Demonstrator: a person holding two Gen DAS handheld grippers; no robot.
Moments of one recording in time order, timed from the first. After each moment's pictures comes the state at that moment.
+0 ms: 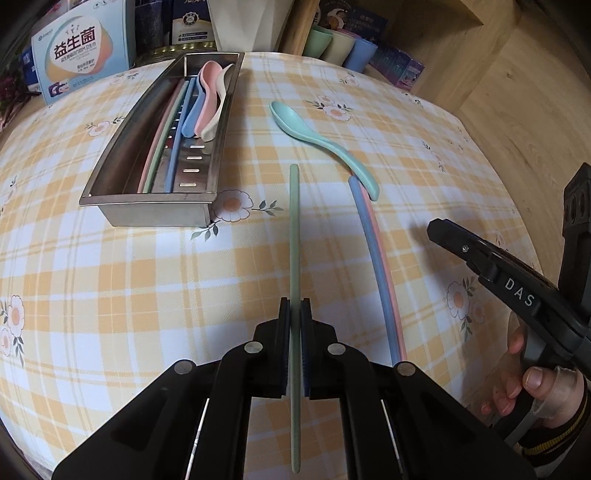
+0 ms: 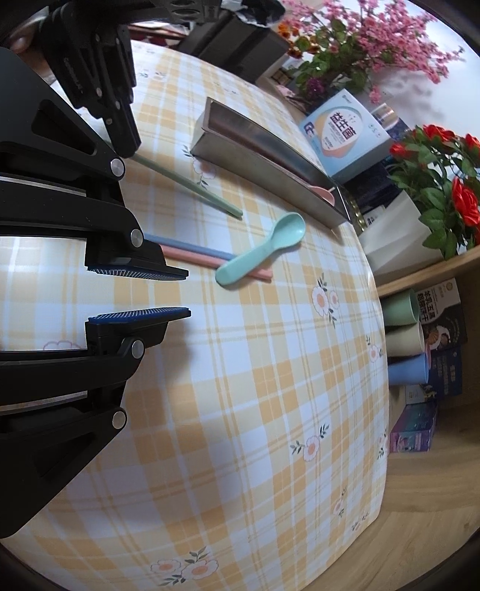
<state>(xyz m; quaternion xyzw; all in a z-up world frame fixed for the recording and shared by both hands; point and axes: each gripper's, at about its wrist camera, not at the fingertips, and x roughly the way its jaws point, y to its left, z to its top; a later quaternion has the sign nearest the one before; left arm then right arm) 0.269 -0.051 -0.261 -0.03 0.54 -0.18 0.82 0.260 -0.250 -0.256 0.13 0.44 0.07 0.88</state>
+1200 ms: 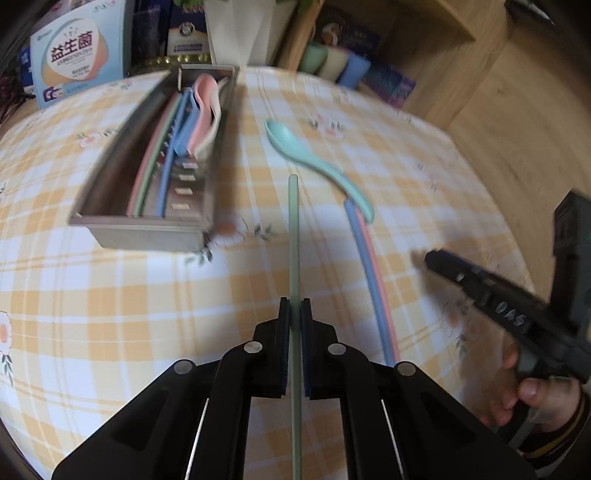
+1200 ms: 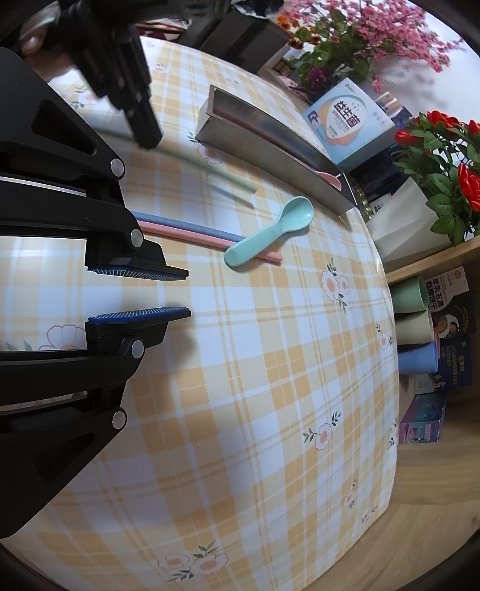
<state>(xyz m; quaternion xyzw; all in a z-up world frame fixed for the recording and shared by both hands) 0.275 -0.043 -0.256 -0.06 0.50 -0.20 0.84 0.262 -0.257 -0.263 0.13 0.46 0.05 0.88</state>
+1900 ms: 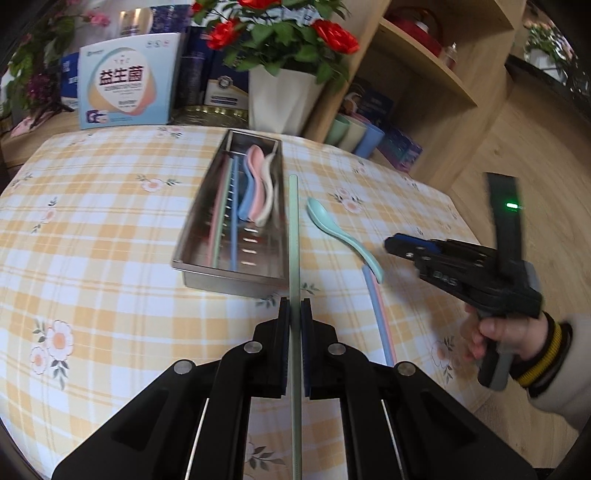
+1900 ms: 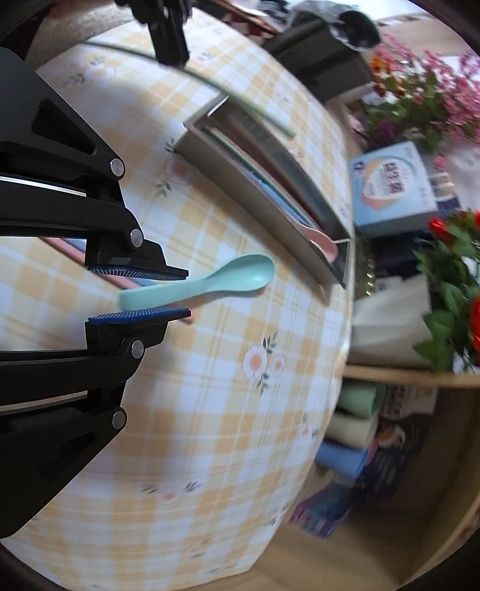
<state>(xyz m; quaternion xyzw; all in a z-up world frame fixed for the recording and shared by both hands) 0.257 0.017 -0.207 -0.10 0.42 -0.16 0.89 0.342 -0.202 -0.233 -0.05 0.44 0.16 0.88</state>
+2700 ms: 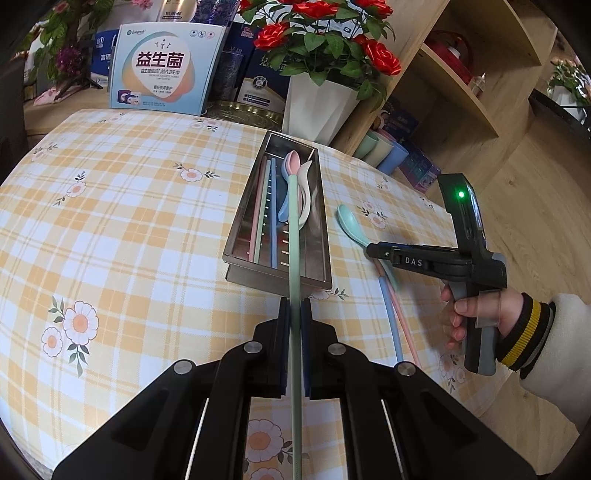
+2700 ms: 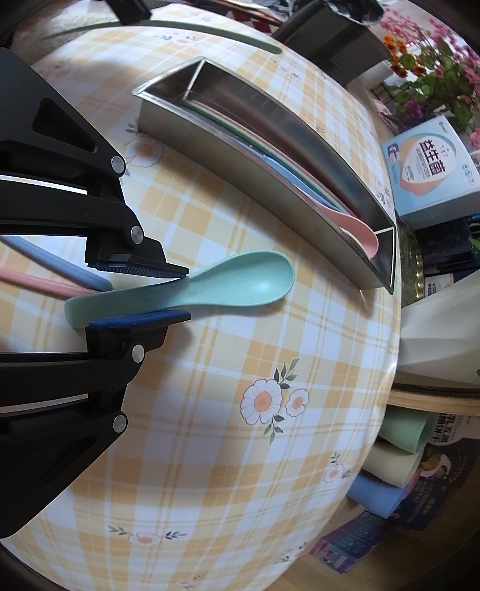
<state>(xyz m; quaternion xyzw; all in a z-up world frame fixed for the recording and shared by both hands) 0.254 0.054 -0.212 -0.15 0.42 -0.14 0.88 0.404 -0.174 -0.263 -0.03 0.53 0.16 0.84</state>
